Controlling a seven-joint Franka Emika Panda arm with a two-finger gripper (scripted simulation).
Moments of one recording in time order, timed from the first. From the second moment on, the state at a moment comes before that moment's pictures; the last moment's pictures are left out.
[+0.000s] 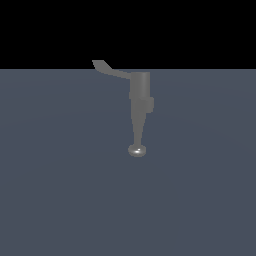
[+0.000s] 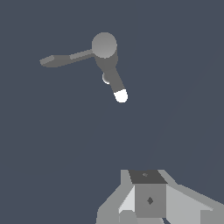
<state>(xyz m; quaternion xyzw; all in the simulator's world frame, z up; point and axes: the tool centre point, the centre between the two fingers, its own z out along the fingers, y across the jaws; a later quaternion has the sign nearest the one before) -0.195 -0.019 0.458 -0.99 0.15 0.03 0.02</state>
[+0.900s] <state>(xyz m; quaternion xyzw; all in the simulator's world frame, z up) -0.112 0.005 0.421 -0.94 0.35 0.03 0.02</state>
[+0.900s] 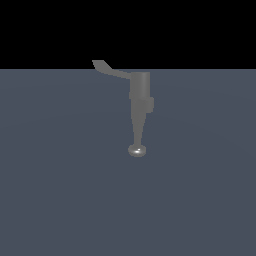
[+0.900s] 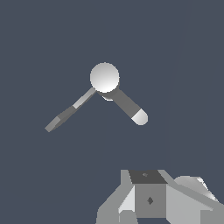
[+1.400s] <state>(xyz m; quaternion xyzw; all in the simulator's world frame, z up) -0.070 0.022 0.392 -0.89 0.46 0.02 0.01</state>
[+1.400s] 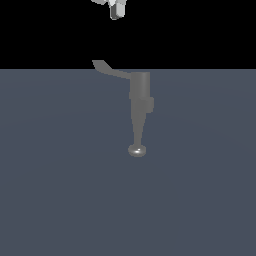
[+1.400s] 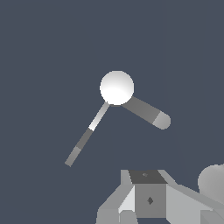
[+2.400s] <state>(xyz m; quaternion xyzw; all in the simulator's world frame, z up) 0.002 0.060 0.323 -0.77 0.64 0.01 0.00</state>
